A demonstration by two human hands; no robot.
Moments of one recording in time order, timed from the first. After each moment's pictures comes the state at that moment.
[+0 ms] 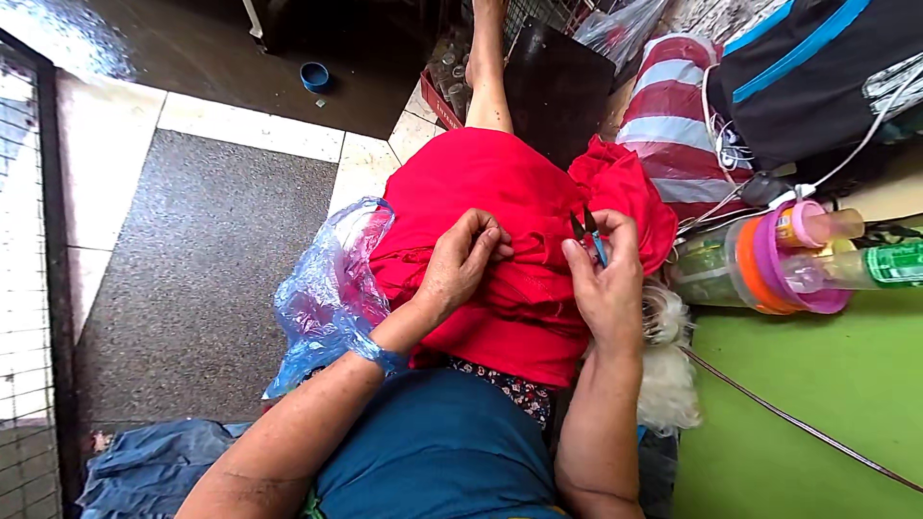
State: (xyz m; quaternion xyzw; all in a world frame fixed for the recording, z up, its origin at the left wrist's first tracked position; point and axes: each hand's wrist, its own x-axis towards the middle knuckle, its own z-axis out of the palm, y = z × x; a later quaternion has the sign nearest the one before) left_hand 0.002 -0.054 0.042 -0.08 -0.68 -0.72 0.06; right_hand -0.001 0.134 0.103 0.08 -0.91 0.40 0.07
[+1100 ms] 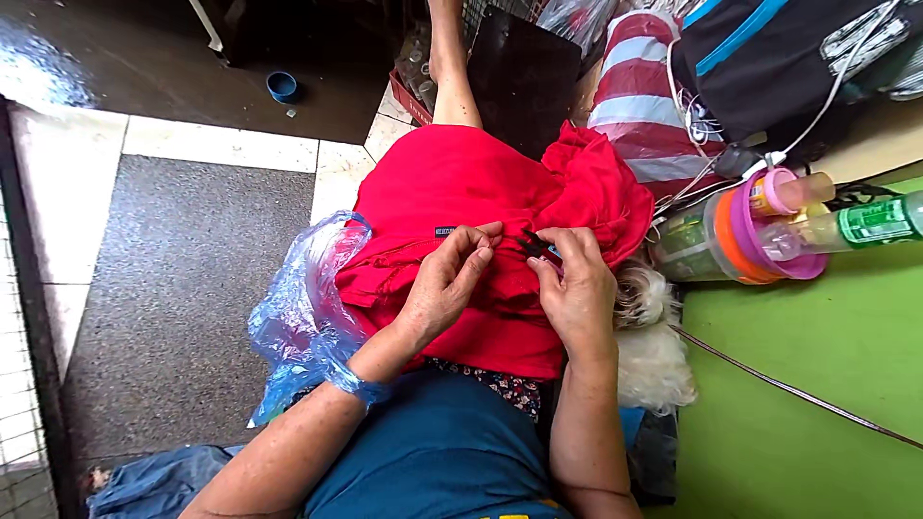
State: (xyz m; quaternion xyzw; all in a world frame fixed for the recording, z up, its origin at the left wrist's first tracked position) left_hand 0.020 -0.041 0.059 -0.11 -0.67 -0.74 0.00; right_hand 0.013 0.135 0.099 0.11 -0.96 0.24 0.12
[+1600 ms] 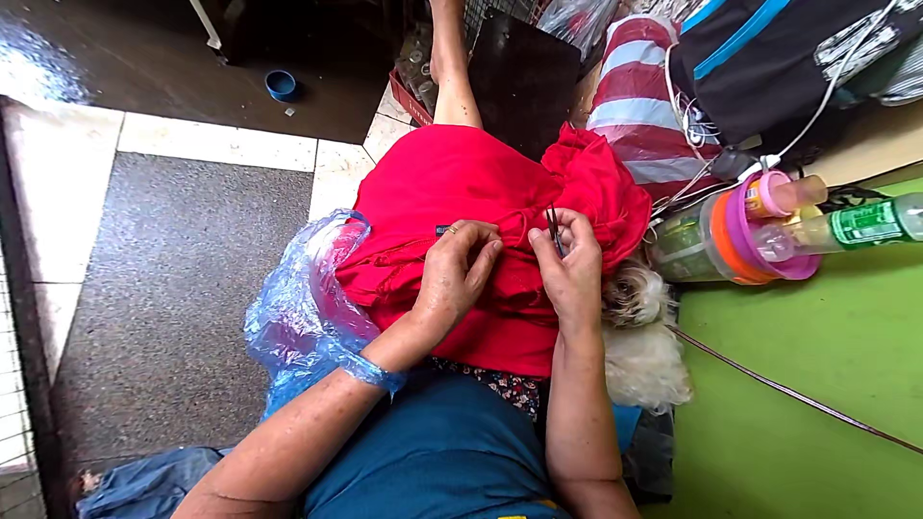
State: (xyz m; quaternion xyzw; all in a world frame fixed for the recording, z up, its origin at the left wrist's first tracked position) left_hand 0.009 -0.029 0.050 -0.09 -0.78 -0.61 0.12; right_hand 0.001 0.129 0.088 -0.01 -0.89 0.45 0.06
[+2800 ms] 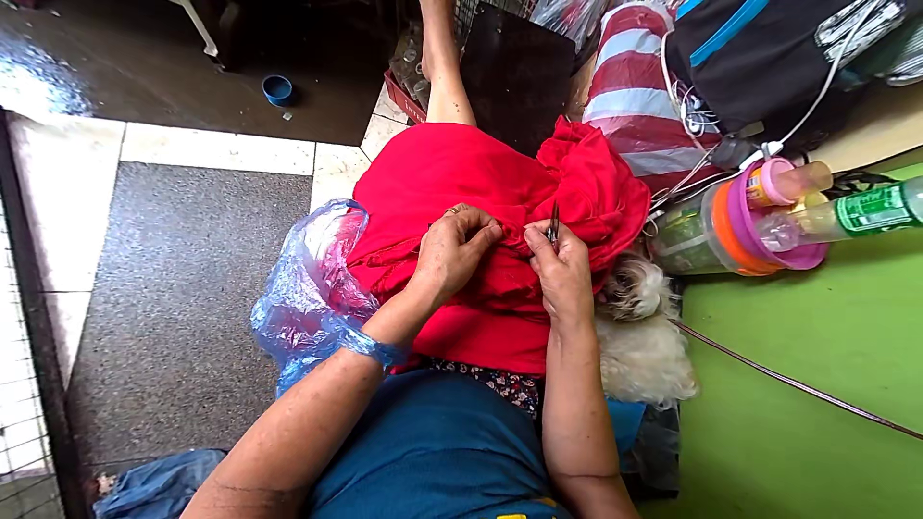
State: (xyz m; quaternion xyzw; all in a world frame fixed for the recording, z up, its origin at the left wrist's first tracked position) left_hand -0.020 -0.034 0.063 -0.04 -0.79 -0.61 -0.06; right_hand 0.004 0.135 0.078 -0.03 -0.82 0.57 0.00
